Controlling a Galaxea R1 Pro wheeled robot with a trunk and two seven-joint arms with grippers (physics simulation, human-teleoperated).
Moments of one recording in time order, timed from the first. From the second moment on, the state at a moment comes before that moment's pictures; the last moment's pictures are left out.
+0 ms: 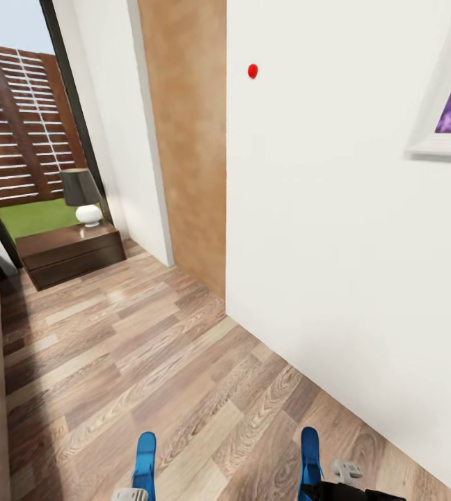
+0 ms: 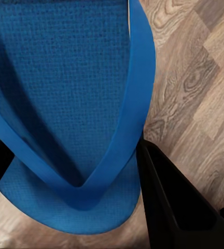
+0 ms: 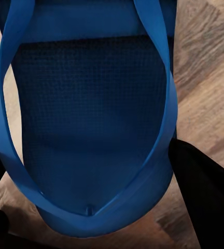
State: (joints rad) left arm -0.32 0.08 0.17 -0.22 -0.01 -0.11 -0.56; right arm -0.57 -0.17 -0.21 0.08 0.05 -0.01 0.53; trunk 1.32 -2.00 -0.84
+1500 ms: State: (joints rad) left arm -0.32 0.08 0.17 -0.22 -0.02 -0.11 -0.53; right arm -0.57 -0.17 -0.21 0.08 0.05 -0.01 0.53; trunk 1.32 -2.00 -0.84
